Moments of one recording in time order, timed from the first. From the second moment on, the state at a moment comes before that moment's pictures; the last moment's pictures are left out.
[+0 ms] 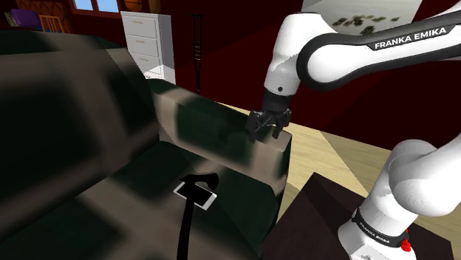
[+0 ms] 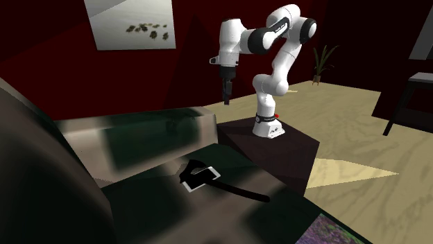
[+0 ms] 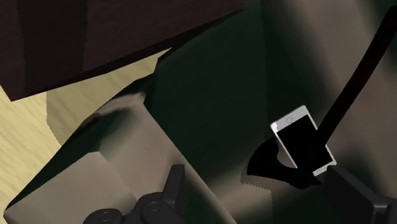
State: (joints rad) arm 0.05 -0.59 0.27 -2.54 0.20 2.04 0.55
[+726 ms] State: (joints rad) arm 0.01 -0.19 0.51 -2.44 0.13 2.34 0.95
